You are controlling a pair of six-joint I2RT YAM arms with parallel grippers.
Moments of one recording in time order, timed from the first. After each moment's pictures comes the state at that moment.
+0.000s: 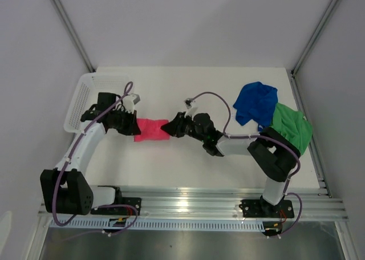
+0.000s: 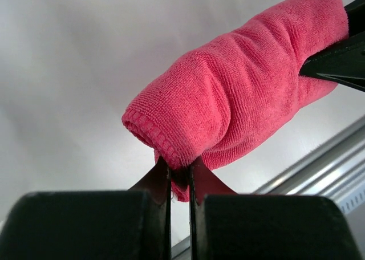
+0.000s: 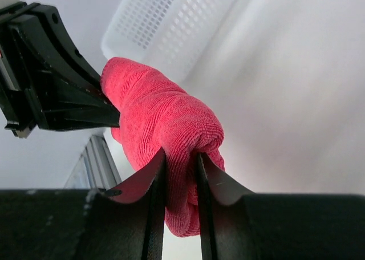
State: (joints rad) left arm -0.08 1.27 0.99 -0.77 0.48 0.18; right arm 0.86 1.76 0.84 0.77 -0.16 0.77
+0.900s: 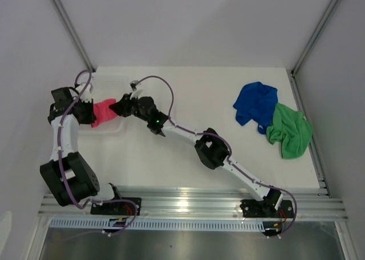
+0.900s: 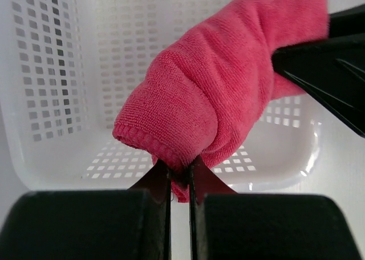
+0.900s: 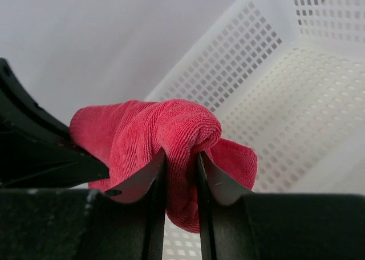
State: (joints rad) left arm 0.42 1.35 1.11 -0.61 0.31 0.38; right arm 0.98 2.82 2.52 0.42 -0.13 0.72
